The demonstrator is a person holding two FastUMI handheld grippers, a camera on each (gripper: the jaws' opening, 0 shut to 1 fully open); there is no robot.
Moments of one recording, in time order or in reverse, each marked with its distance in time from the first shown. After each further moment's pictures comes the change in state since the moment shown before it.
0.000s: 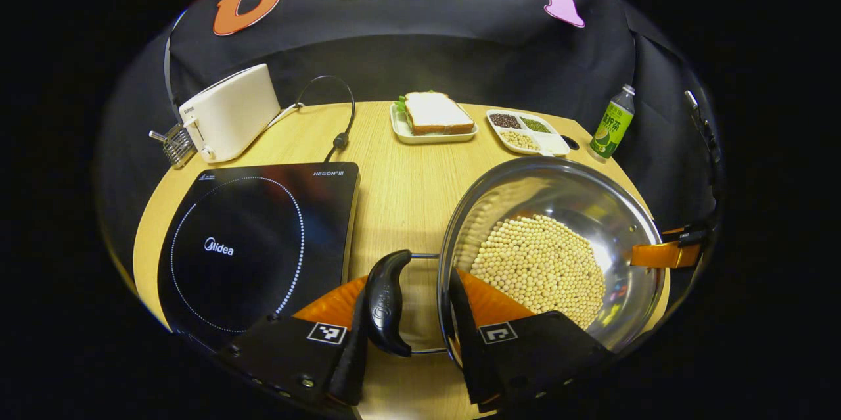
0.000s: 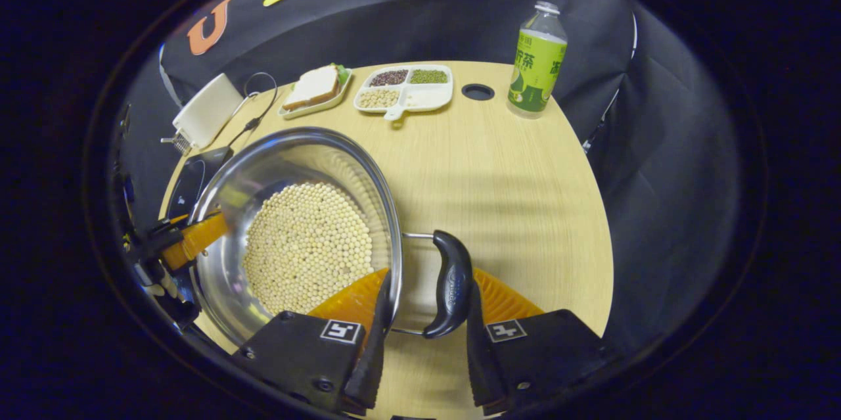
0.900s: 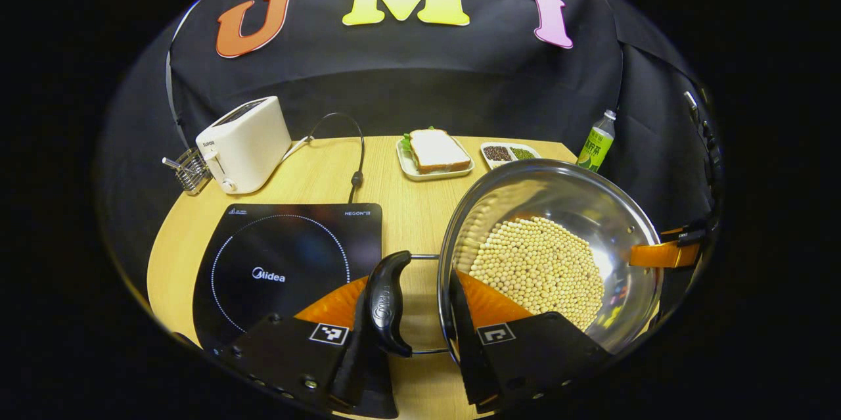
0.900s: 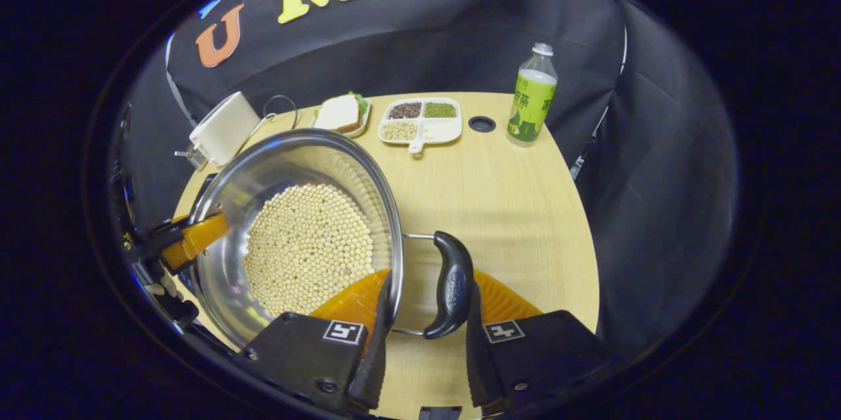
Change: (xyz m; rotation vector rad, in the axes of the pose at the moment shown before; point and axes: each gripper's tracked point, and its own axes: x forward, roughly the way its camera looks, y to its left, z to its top) left arm -0.058 0.027 0.041 0.029 -0.105 -0.025; right arm -0.066 0.038 0.017 0.004 -0.104 -0.008
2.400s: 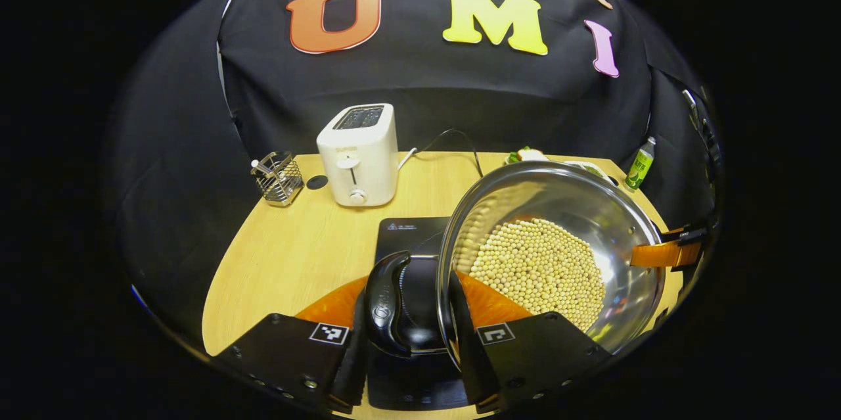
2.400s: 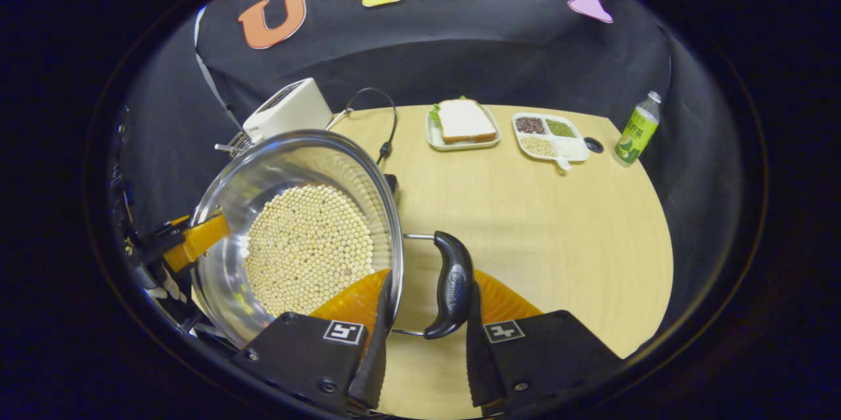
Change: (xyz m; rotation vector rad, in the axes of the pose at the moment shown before) left arm -0.046 0.248 0.000 -0.011 -0.034 0.089; right arm 0.019 0.266 0.008 -0.035 -0.012 0.079
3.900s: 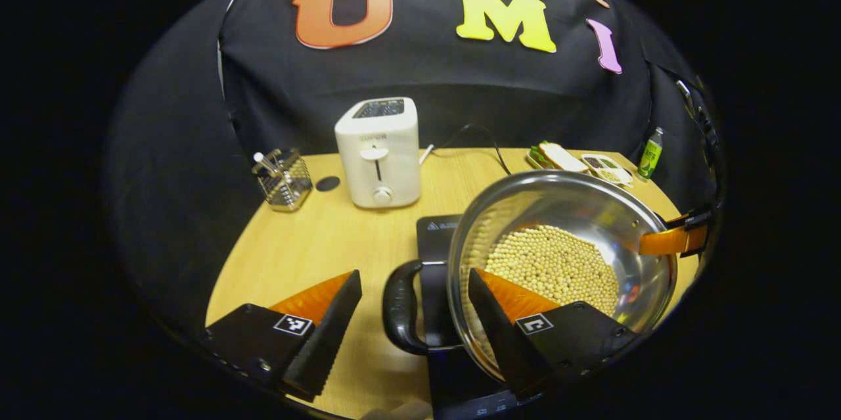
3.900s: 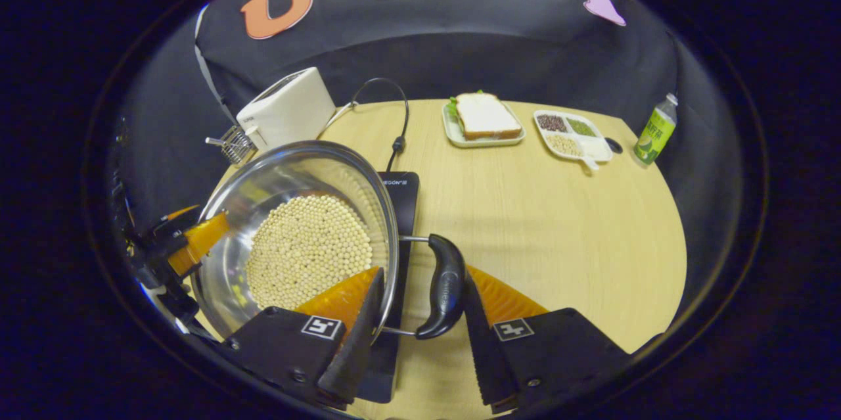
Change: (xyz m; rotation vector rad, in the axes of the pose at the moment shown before) left arm 0.028 0.053 -0.003 0.045 -0.093 0.022; right arm 0.035 0.019 0.004 -0.037 -0.060 -0.043
